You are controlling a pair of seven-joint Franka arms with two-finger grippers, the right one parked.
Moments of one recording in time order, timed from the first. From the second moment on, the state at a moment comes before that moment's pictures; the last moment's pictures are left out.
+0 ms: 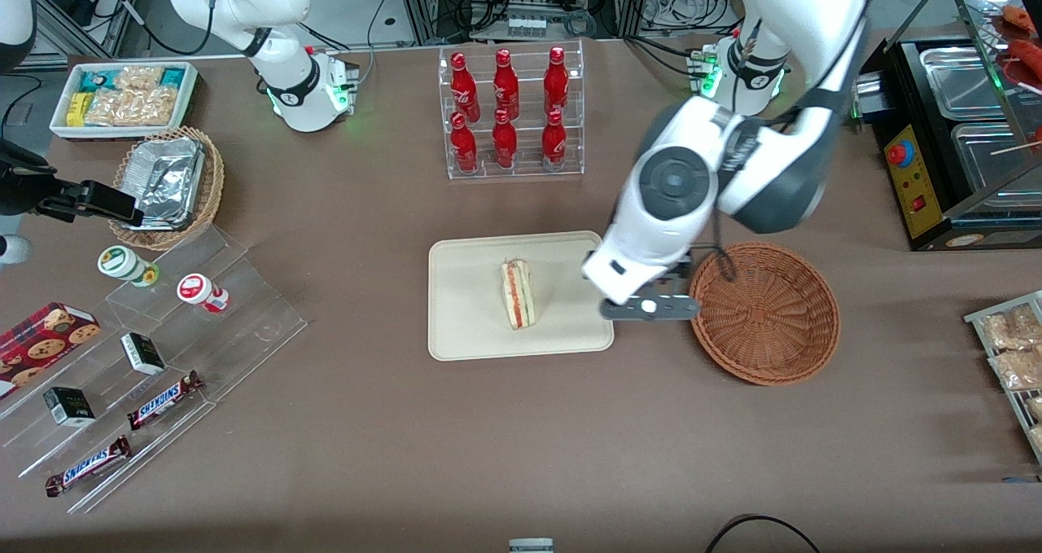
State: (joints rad) arm -0.36 0.44 -0.20 -1.40 0.08 1.73 -0.51
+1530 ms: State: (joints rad) arm 0.01 -0.01 -0.06 -1.58 0.02 1.32 0.07
